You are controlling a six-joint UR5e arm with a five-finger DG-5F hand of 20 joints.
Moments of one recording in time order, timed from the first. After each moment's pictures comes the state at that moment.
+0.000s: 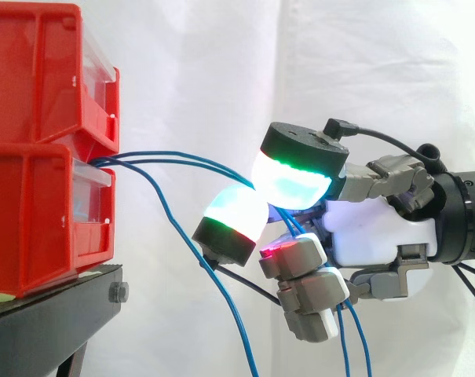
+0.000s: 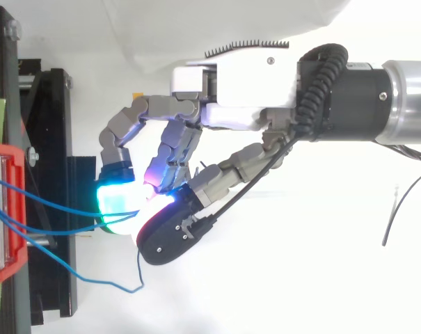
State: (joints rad) arm 0.06 -2.32 -1.14 -2.88 -1.54 -0.04
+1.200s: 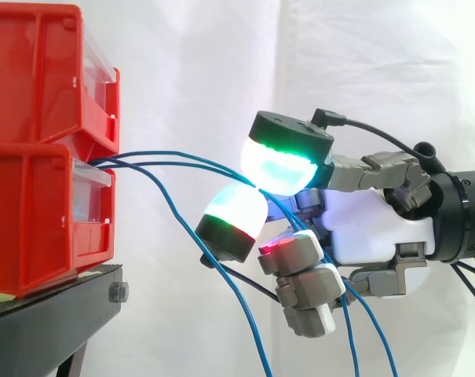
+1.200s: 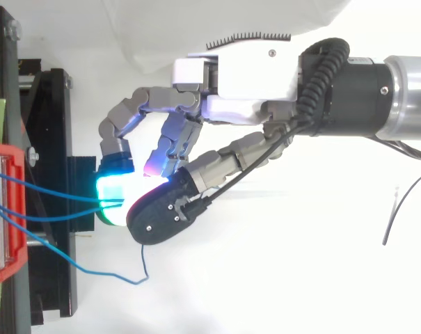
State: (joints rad) arm 0.06 -2.31 -1.14 -2.88 -1.53 -0.03
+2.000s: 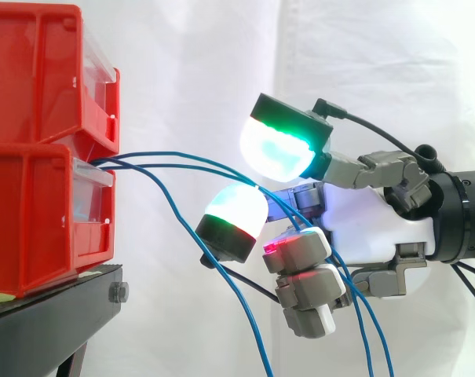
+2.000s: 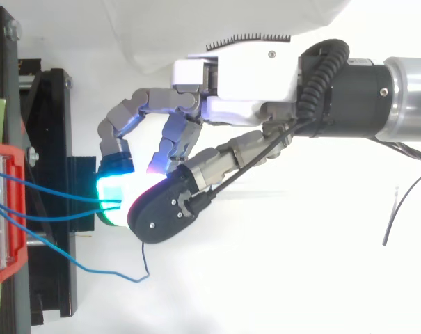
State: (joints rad) arm 0.06 -2.32 -1.14 -2.88 -1.52 -0.03
